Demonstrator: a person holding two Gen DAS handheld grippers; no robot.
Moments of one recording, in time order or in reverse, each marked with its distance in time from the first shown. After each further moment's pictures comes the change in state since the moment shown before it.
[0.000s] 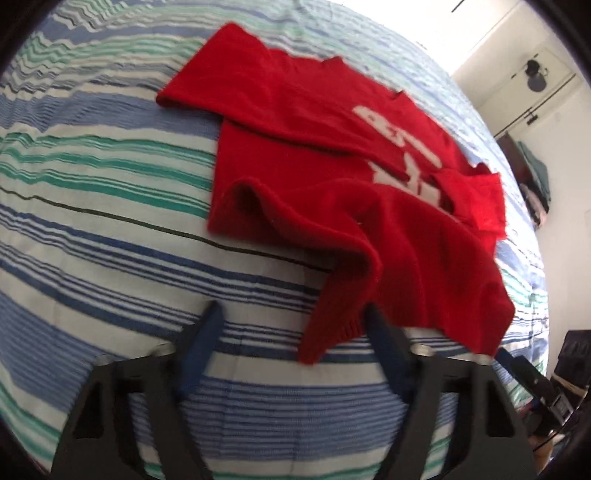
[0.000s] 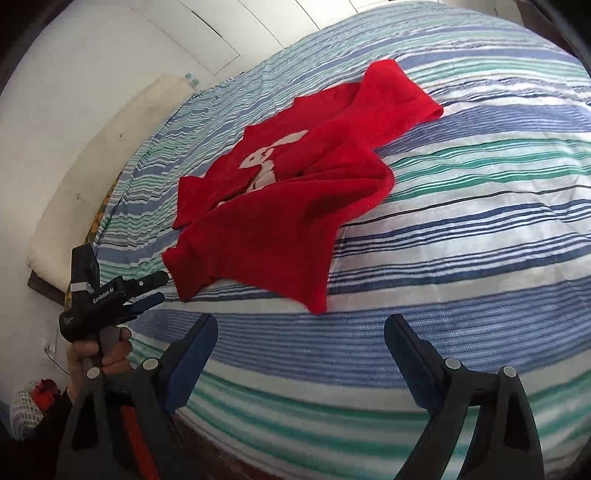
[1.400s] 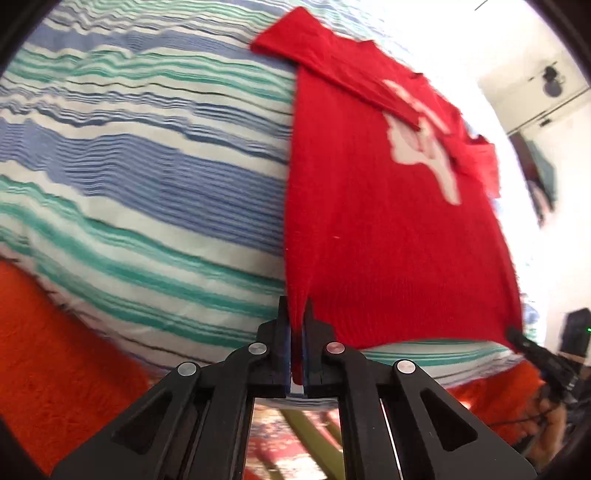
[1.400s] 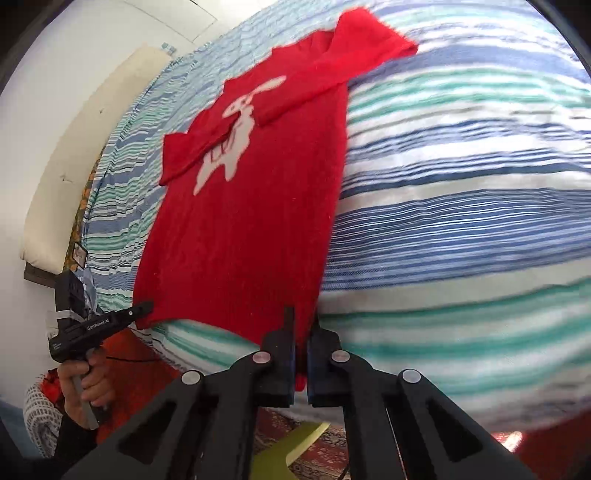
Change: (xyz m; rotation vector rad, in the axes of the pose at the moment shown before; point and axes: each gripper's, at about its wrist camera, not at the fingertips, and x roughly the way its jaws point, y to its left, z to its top) left arm -0.062 0.049 -0.079 -0.066 0.068 0.068; right arm -0.048 0.002 -0.040 0.033 0.154 -0.075
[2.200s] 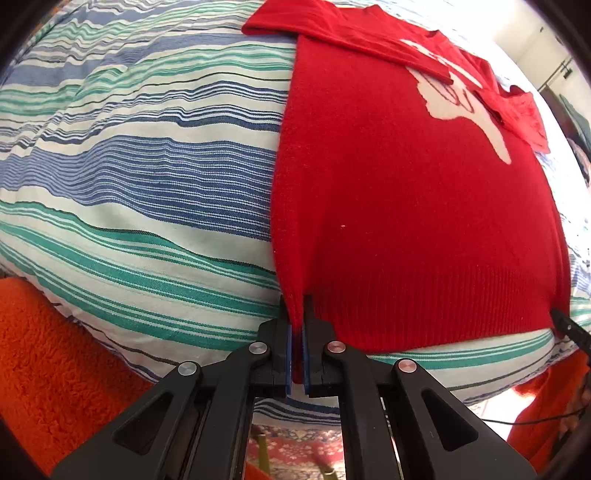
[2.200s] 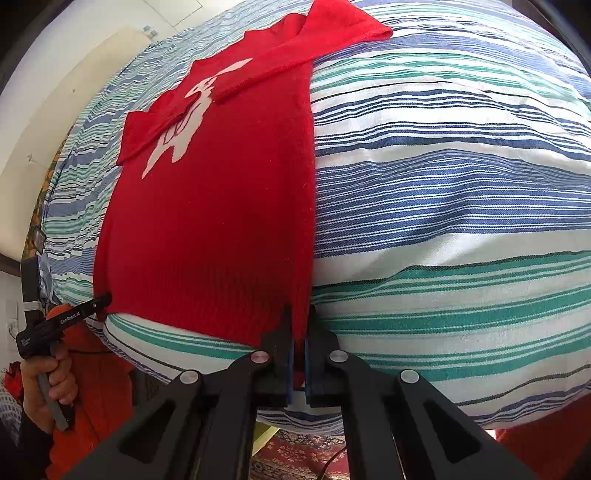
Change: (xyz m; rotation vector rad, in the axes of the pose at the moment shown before) left arm 0.039 -0.026 -0.005 0.118 0.008 0.212; right arm 0.037 -0.016 -0.004 -0.044 0.037 -0.148
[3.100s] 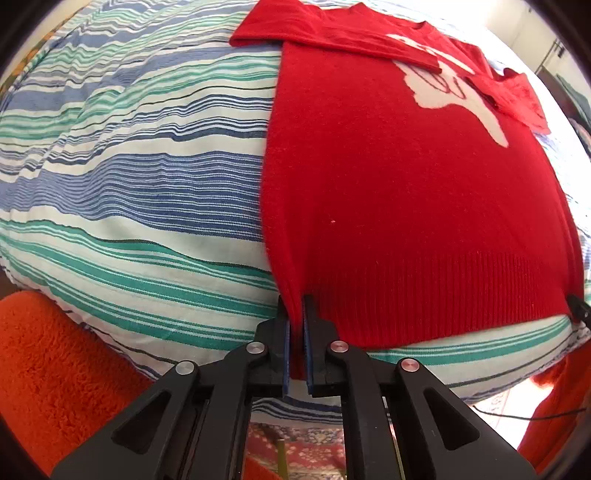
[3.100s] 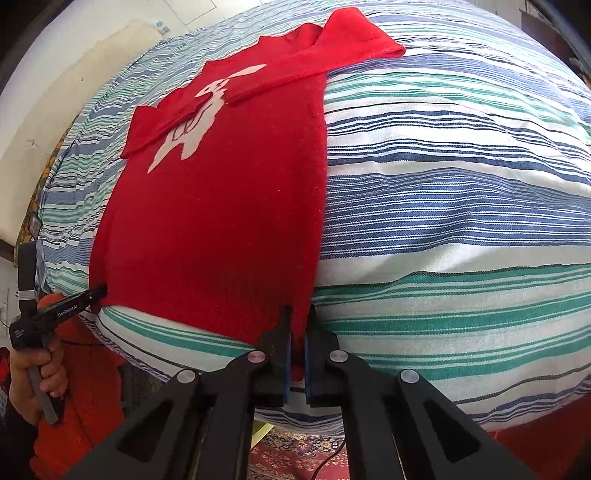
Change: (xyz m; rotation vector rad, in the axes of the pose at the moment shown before) left arm -0.003 -0.027 -0.004 0.065 -0.025 0.061; right arm -0.006 0.012 -0.003 -0.057 -0.038 -0.038
